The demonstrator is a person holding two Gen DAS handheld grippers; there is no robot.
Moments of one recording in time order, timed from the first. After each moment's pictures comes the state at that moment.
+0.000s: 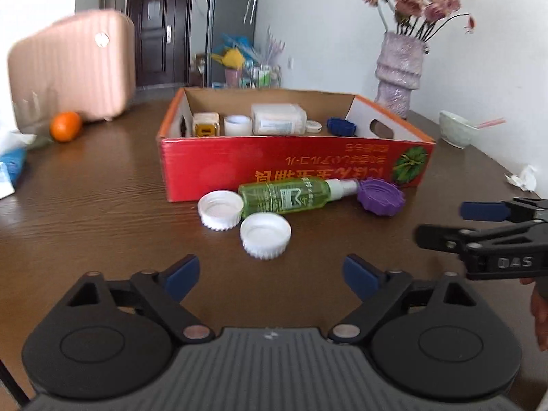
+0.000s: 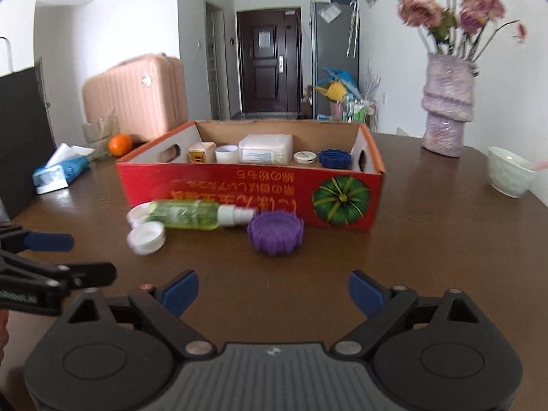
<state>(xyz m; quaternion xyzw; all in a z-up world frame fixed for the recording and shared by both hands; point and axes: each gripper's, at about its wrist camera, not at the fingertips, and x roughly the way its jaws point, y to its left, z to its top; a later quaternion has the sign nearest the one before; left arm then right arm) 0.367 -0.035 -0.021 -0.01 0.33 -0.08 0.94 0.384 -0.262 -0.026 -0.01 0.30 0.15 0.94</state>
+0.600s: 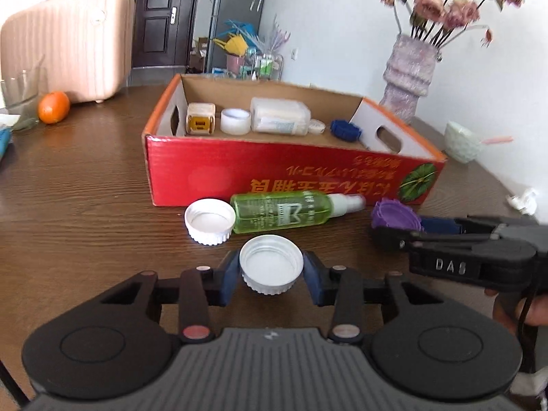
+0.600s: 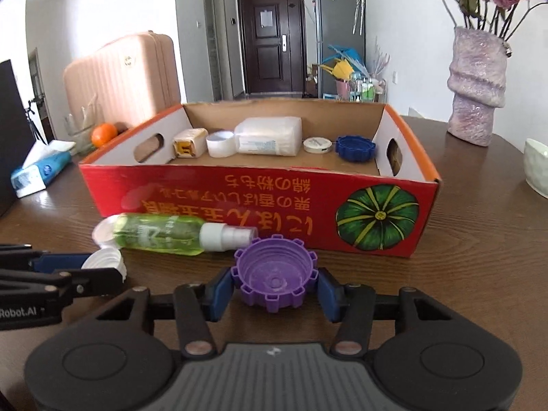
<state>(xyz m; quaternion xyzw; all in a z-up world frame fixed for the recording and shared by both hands) 0.380 -0.034 -0.014 -0.05 0.34 -0.09 0.94 0.445 -0.240 -0.043 0.00 0.33 0.16 0.93</state>
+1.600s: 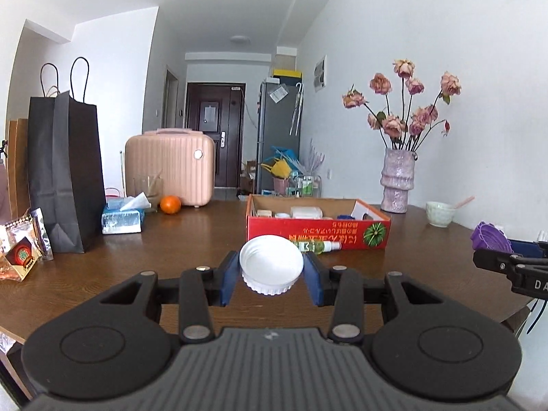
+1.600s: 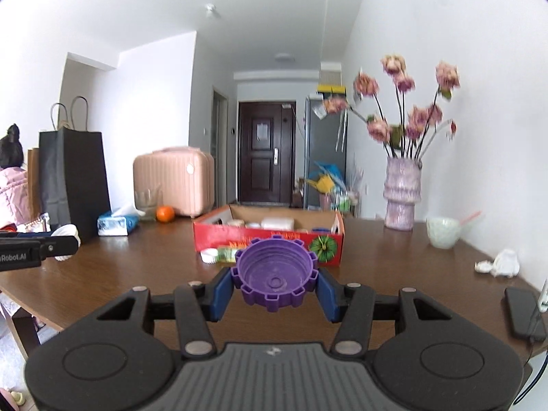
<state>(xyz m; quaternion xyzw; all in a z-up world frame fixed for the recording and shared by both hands) 0.067 -0.033 0.055 -0.02 0.11 0.01 0.99 0.099 -0.290 0.032 -0.01 0.11 0.14 0.98</state>
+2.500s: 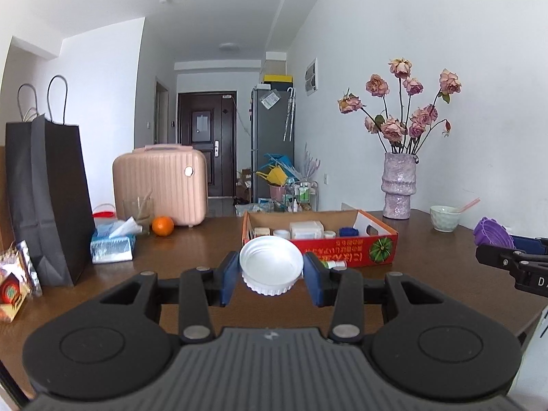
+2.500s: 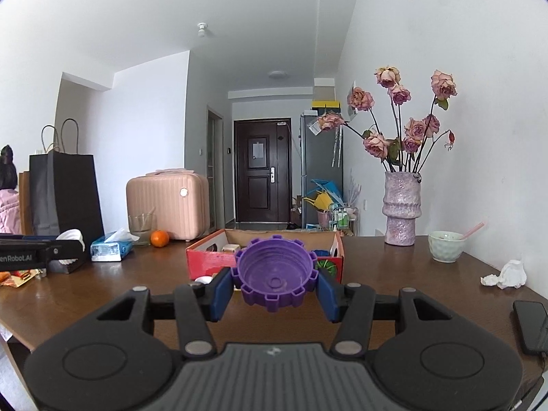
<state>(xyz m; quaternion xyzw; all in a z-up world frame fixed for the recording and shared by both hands) 0.121 -0.031 0.073 0.01 0.10 0.00 0.99 0.139 -0.292 0.038 0.01 0.08 0.13 0.99</state>
